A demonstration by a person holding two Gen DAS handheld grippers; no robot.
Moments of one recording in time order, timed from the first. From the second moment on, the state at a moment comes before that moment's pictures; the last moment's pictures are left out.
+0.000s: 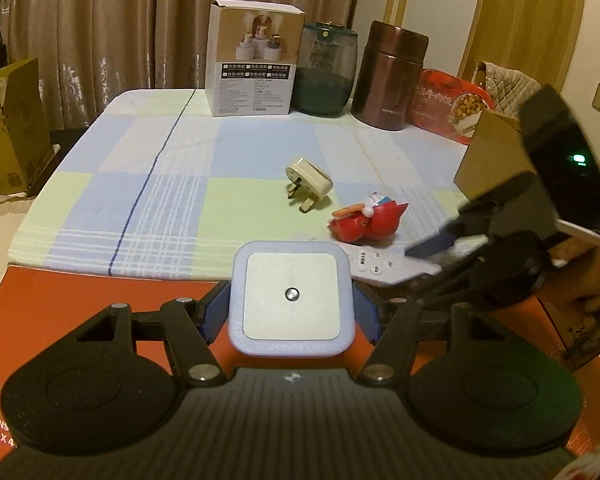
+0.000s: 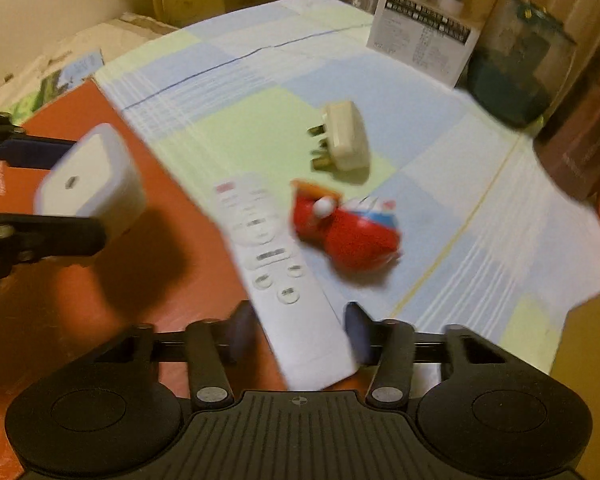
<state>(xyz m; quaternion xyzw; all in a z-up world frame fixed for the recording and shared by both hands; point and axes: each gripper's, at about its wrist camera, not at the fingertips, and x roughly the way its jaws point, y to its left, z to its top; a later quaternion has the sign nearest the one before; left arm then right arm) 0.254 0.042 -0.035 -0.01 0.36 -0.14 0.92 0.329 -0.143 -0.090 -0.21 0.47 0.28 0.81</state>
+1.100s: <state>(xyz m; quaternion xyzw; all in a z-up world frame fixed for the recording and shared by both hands) 0.195 0.038 -0.037 -0.03 0.37 -0.16 0.91 0.231 -0.143 -0.089 -0.08 0.48 0.17 0.86</state>
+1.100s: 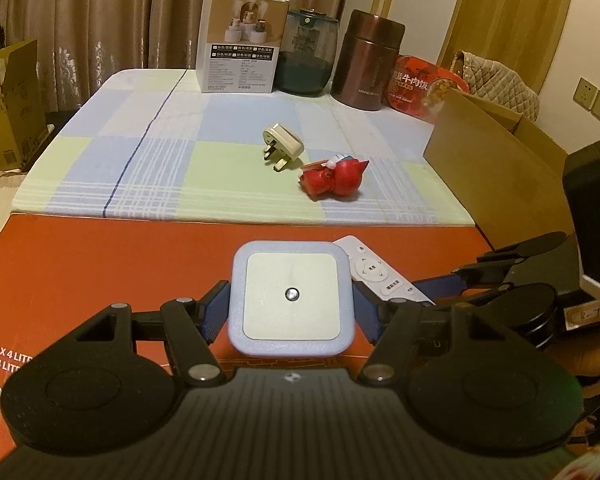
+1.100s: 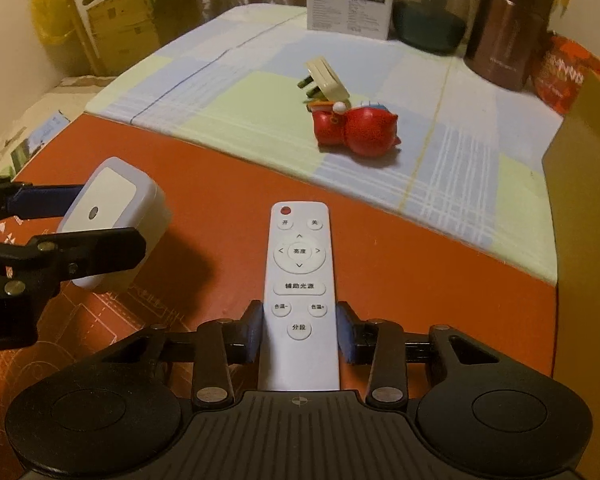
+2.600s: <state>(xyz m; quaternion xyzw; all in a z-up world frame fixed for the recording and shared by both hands) 0.196 -0.237 0.095 0.09 0.31 -0.32 0.89 0.148 -0.435 0.083 0.11 0.39 -0.03 0.92</state>
